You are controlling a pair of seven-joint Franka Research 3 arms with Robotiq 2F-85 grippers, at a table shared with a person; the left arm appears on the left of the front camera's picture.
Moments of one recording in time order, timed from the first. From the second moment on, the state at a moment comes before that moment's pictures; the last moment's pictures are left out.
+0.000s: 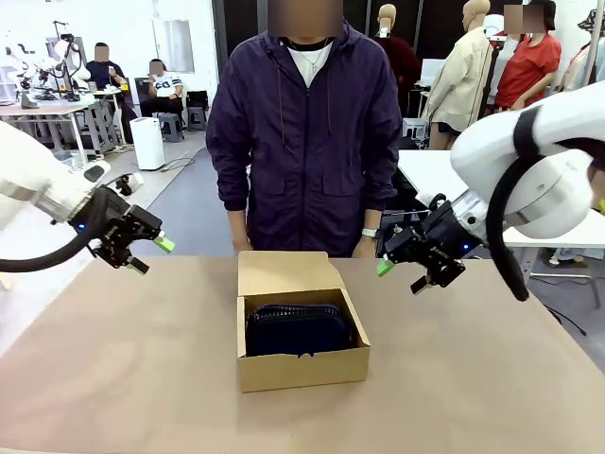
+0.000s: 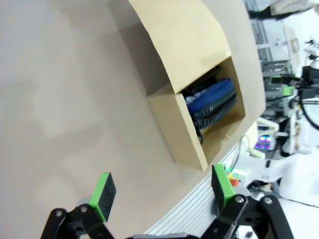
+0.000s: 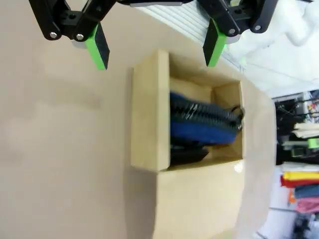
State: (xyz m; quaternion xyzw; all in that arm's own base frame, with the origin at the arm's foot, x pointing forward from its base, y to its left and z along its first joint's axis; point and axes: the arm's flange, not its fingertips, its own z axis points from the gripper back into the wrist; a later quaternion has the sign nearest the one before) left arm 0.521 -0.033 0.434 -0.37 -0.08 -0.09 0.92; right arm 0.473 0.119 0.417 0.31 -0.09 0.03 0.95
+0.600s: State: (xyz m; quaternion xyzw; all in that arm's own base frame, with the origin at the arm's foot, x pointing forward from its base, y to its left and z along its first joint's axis) left arm 0.607 -0.046 0.350 -0.46 -0.12 -0.08 0.88; right arm 0.628 0.155 0.340 0.33 -0.09 0.05 0.94
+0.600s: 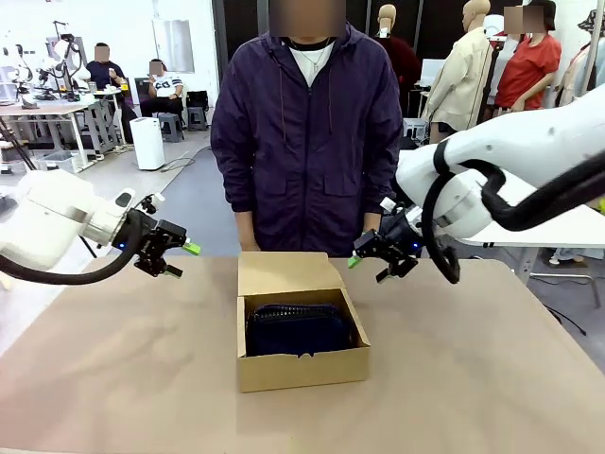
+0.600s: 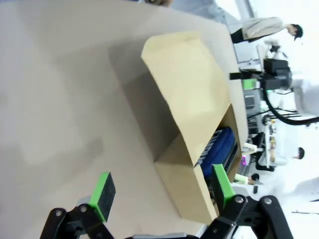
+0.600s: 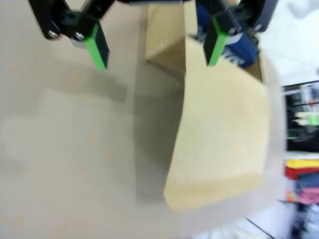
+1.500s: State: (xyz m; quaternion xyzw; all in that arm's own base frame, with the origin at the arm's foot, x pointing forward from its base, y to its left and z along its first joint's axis) left arm 0.624 -0.044 0.315 -0.51 -0.11 -0.05 0.85; right arm 0.678 0.139 0.299 0.46 -0.06 0.00 0.89
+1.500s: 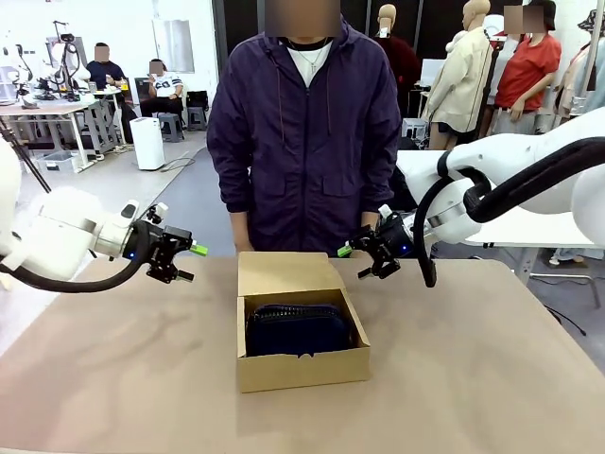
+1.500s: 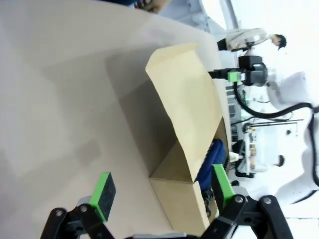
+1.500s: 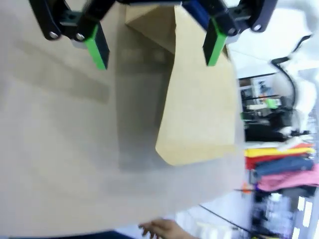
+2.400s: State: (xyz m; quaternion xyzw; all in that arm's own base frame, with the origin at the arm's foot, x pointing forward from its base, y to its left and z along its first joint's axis) left arm 0.656 -0.136 0.263 -0.60 -0.07 -0.07 0.79; right arm 0.691 0.166 0.278 0.59 0.03 0.03 0.81
